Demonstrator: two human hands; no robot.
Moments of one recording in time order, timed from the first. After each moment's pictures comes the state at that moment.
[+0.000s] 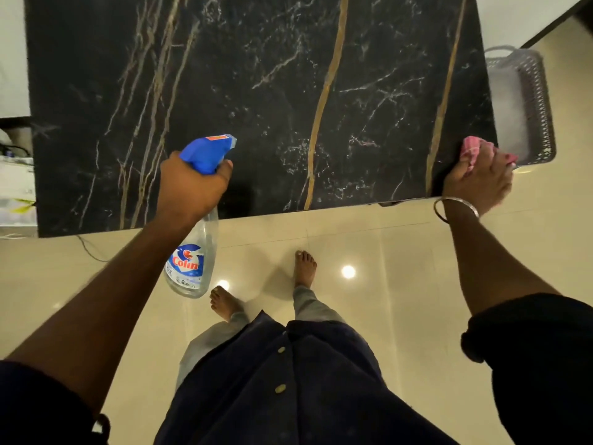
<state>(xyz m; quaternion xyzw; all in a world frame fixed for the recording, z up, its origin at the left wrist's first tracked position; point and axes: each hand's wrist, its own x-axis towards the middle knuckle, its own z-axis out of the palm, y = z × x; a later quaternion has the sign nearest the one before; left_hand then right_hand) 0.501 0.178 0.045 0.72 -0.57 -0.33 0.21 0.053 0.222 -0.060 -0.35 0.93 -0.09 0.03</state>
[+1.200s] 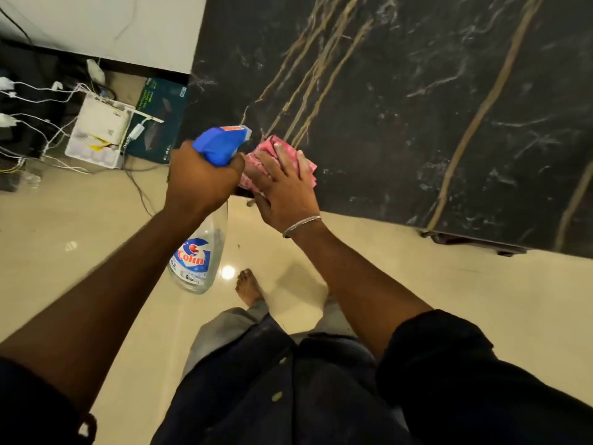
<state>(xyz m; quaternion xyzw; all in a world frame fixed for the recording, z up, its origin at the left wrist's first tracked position) 0.703 0.214 0.042 0.78 -0.50 -0.28 0.27 0.556 0.200 -0.072 -0.87 0.47 -0.03 0.13</state>
